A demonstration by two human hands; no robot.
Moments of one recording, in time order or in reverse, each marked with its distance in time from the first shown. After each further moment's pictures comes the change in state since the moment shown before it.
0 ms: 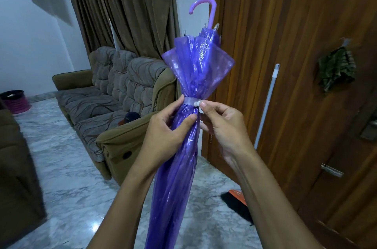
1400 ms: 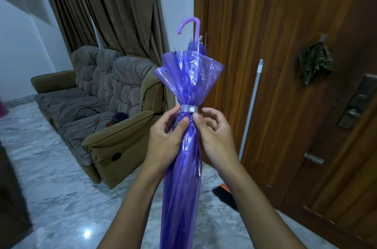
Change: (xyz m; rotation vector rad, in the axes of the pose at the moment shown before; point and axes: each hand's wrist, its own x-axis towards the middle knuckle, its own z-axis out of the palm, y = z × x) left_hand -0.009 -0.014 0.033 -0.314 0.039 -0.128; right_hand -0.013 0.031 -0.026 -0.194 0.113 -0.084
